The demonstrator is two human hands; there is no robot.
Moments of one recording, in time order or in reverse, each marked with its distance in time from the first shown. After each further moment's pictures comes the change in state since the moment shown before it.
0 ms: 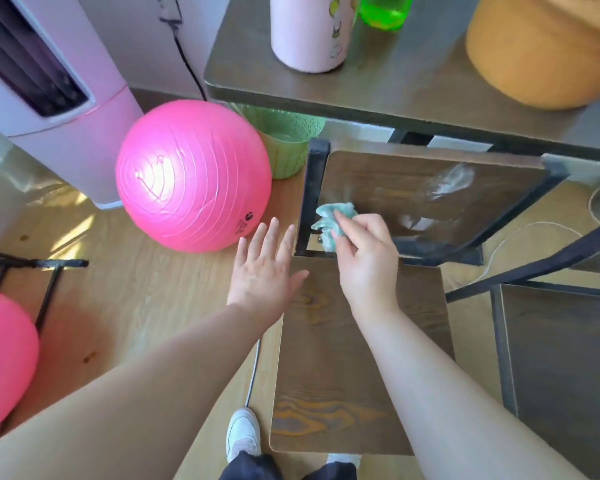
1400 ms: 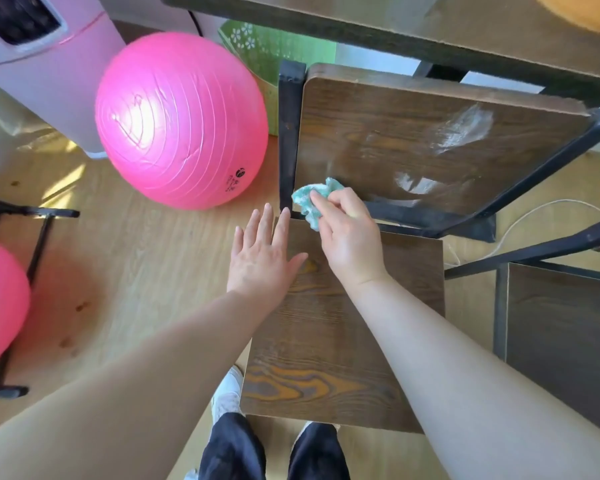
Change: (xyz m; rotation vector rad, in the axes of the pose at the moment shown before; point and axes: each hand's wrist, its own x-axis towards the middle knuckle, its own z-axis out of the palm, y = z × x) left_hand -0.003 0.046 0.055 -0.162 -0.054 -0.152; right_hand -0.005 0.066 0.013 -0.128 -0.332 -0.113
